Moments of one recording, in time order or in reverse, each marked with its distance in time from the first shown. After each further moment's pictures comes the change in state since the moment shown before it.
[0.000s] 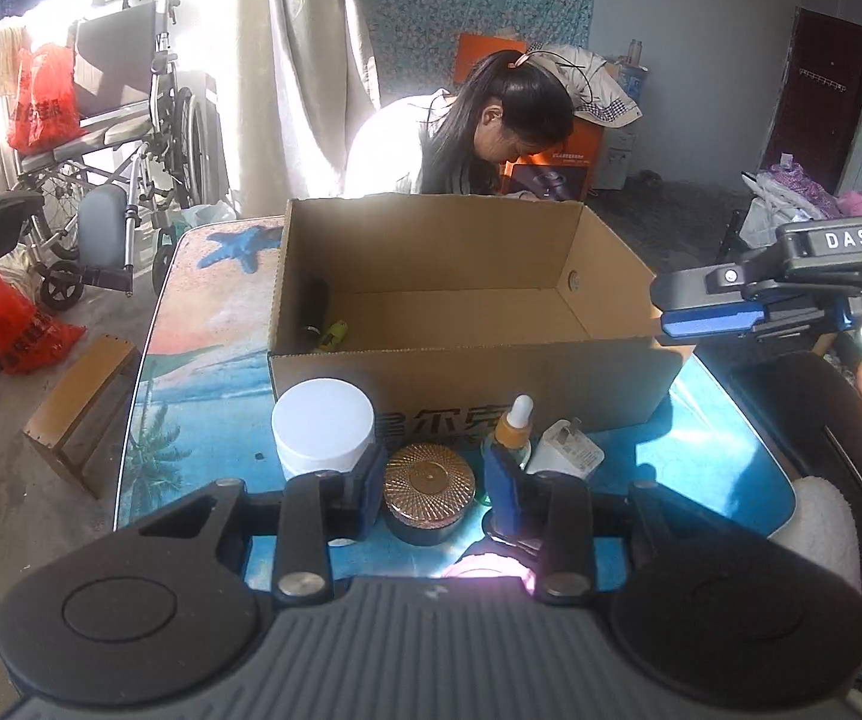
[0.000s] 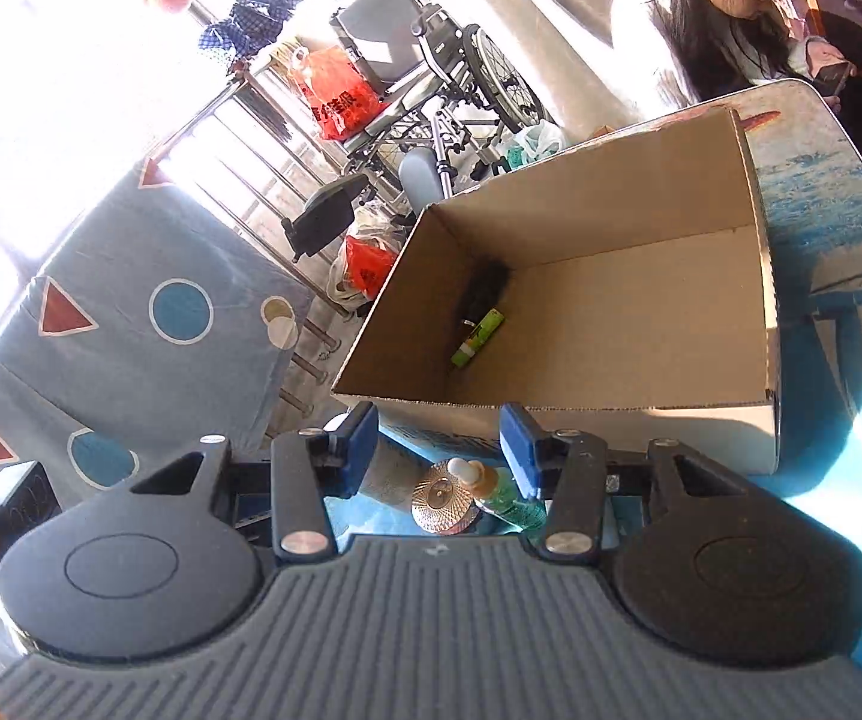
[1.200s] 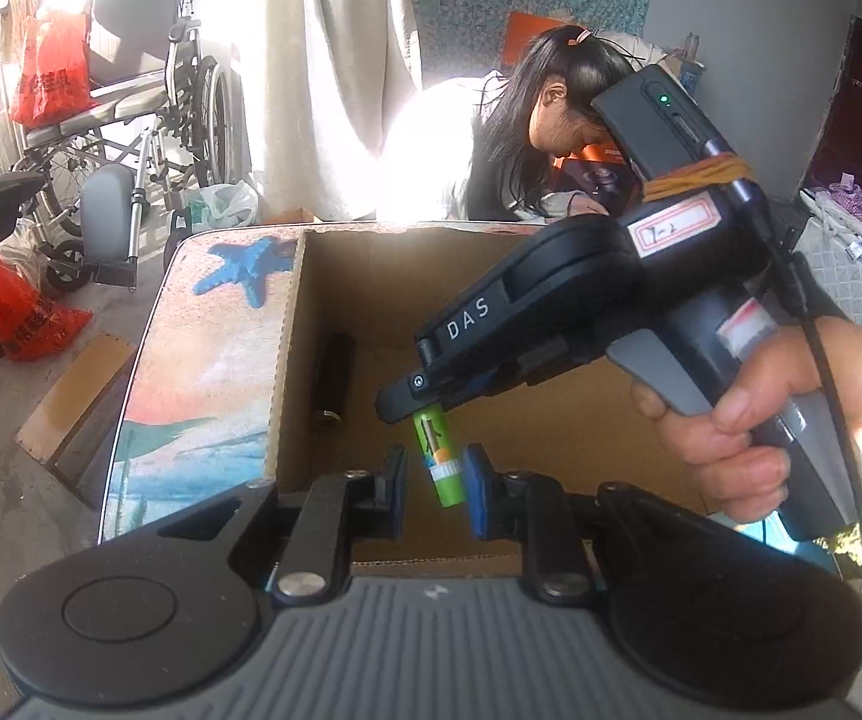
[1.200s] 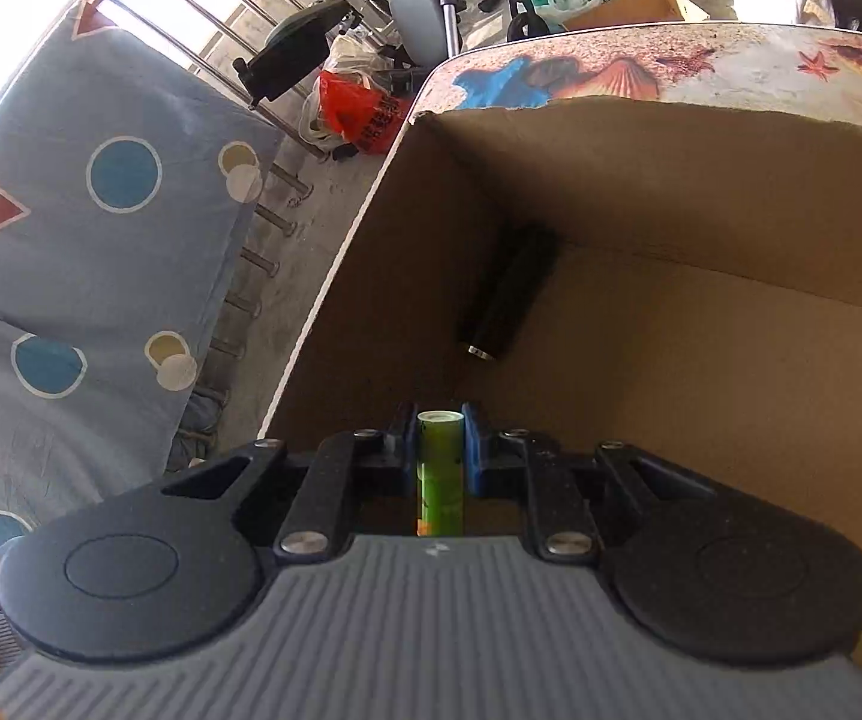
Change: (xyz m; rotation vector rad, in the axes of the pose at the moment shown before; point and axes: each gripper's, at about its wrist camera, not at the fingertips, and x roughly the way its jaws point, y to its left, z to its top) left arm 0.083 0.026 0.079 -0.069 0.041 0.046; right arm 0.268 0.011 0.115 -0.085 0.435 -0.068
